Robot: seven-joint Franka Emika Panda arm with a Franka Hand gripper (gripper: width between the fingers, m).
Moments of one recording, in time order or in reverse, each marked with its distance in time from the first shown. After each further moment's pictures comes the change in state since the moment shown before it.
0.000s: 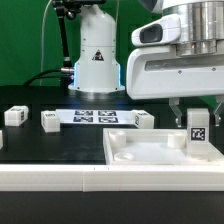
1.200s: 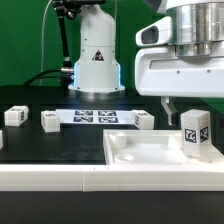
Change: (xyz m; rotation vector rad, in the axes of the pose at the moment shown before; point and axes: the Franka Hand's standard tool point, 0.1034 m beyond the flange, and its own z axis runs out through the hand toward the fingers) arm -0.001 -0.002 0.001 -0.013 0.009 0.124
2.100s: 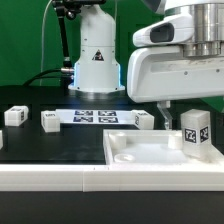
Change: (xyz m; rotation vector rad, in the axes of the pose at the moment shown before) arm 0.001 0.001 0.000 -0.001 0.000 -0.661
